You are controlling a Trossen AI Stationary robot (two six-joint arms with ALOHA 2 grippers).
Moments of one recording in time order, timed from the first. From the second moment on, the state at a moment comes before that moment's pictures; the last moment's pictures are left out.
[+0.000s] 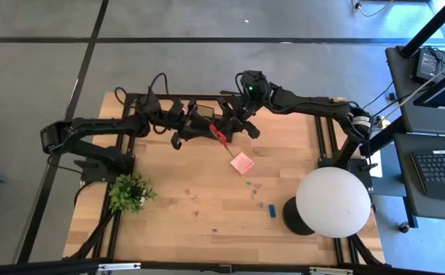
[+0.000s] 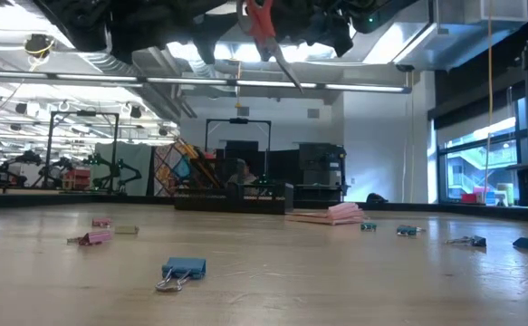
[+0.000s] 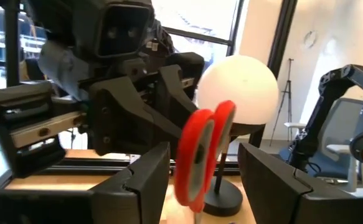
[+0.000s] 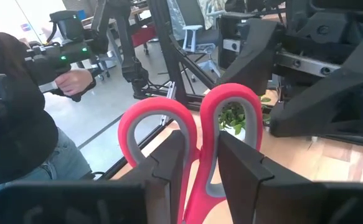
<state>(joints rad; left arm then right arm) 0.45 1.23 0.64 0.79 0.67 -0.26 -0.40 1.76 1.45 0.01 -1.08 -0.06</state>
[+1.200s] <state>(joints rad) 0.41 1.25 0.64 0.85 0.59 -0.24 -0.39 1.76 1.45 0.03 -1.08 -0.06</state>
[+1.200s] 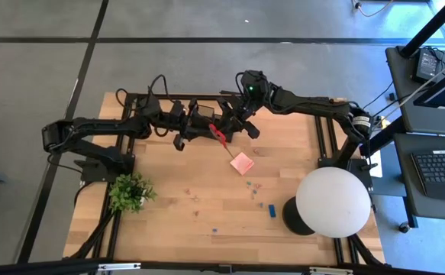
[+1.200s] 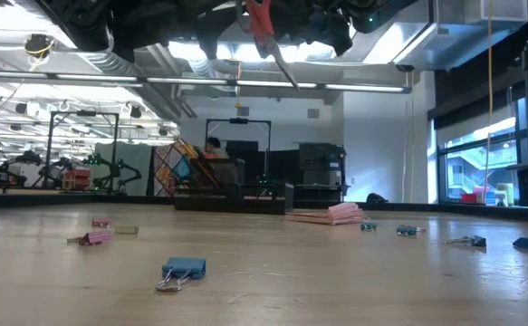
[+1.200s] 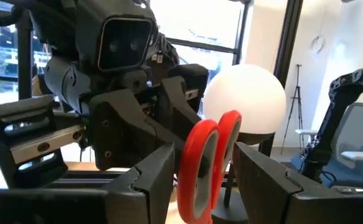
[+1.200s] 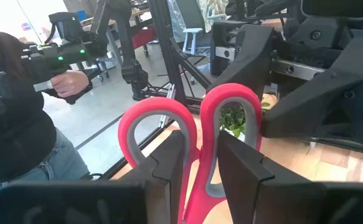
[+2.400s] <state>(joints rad) 0.43 1.31 0.68 0.85 0.67 -0.22 -0.39 1.76 1.45 0.03 -1.08 -0.05</state>
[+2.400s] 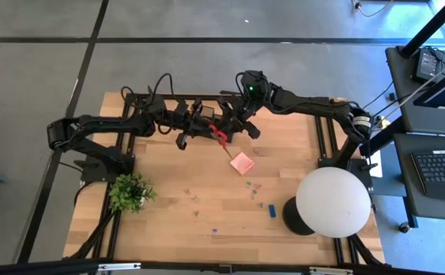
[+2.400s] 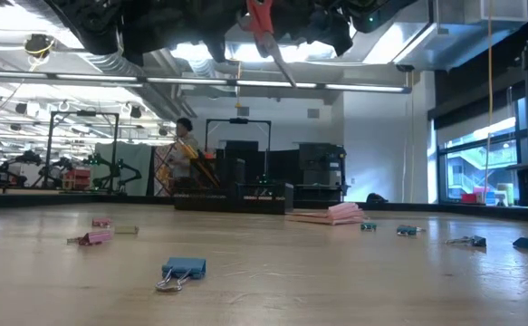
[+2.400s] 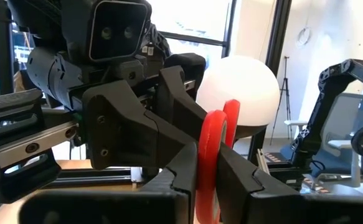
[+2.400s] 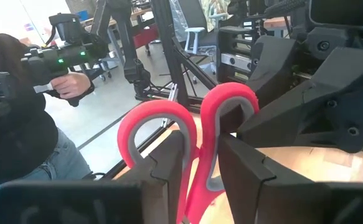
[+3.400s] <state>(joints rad) 0.49 1.29 0.68 0.83 0.68 -0.22 -0.56 1.75 1.45 -0.31 -0.74 -0.11</state>
